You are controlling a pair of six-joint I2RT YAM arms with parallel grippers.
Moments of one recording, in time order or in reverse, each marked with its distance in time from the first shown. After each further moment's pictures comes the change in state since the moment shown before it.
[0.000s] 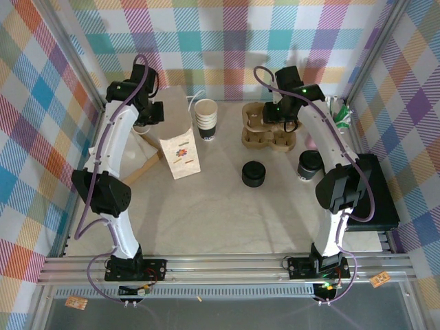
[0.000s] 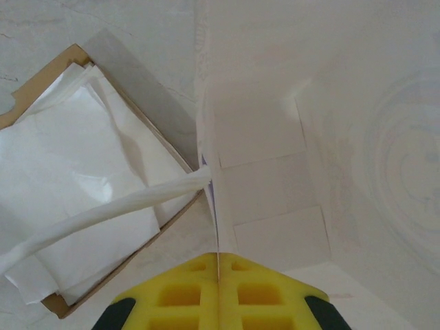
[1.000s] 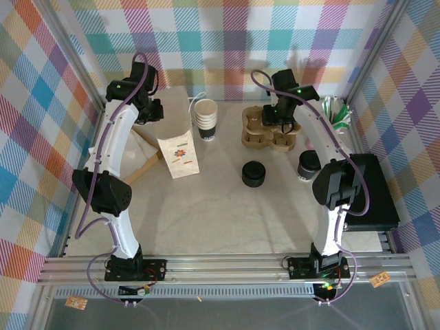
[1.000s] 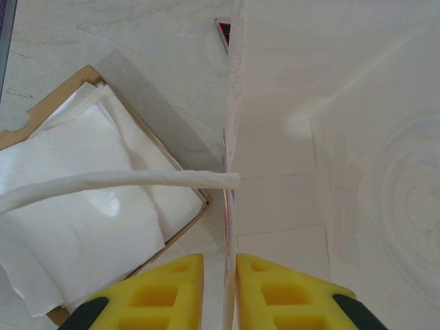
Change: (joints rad) left arm 0.000 0.027 0.041 0.025 -0.032 0.001; right arm 0.000 0.056 0.002 0.000 0.030 0.008
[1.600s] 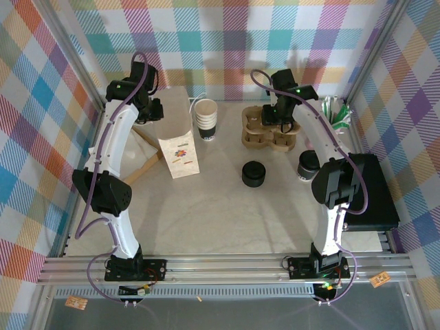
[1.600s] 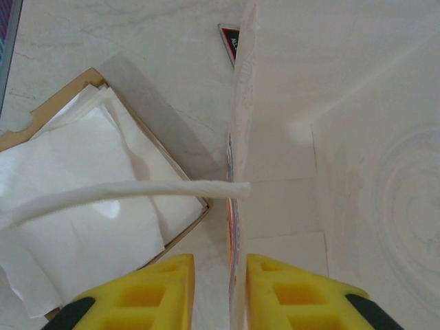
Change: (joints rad) left arm 0.000 0.000 0.000 0.005 -0.011 -0.016; right arm 0.000 0.017 0.013 0.000 0.000 0.015
